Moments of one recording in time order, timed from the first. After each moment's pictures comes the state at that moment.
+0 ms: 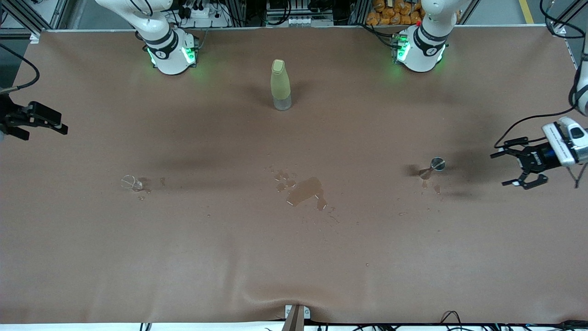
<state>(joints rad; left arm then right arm) 0.54 0.37 -0.07 -1.89 -0.86 1.82 2.43 -0.06 0.01 -0.06 -1.61 0.06 1.59 -0.20</state>
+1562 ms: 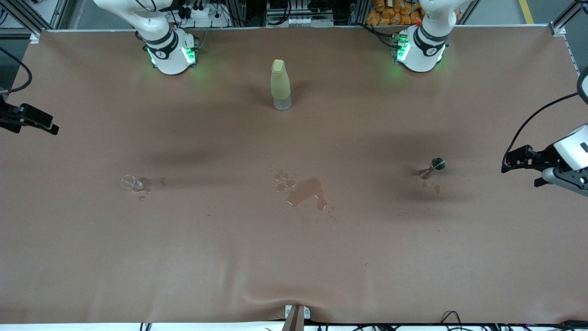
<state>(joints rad) 0.40 0.19 -0.28 -1.76 -0.06 2.00 0.48 0.05 0.01 -0.18 -1.62 0.03 1.60 -0.07</state>
